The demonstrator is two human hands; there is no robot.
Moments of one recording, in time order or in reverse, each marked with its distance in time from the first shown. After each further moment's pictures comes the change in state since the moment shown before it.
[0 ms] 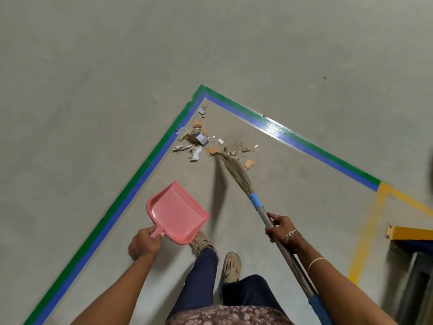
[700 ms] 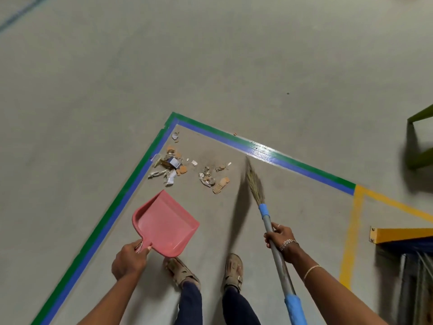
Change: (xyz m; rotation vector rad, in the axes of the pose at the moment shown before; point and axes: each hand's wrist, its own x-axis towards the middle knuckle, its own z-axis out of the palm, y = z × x) left_hand -0.066 0.097 0.049 0.079 0.152 0.161; right_hand 0.013 0.066 -0.130 0.435 0.146 0.082
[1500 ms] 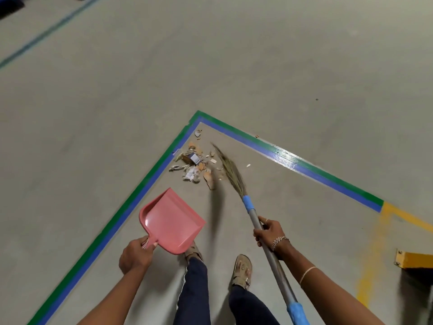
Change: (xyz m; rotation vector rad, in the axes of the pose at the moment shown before) left_hand -0.038 -0.019 -0.022 -0.119 0.040 -0.104; right_hand -0.013 -0.020 0.059 -0.179 -0.174 -0.200
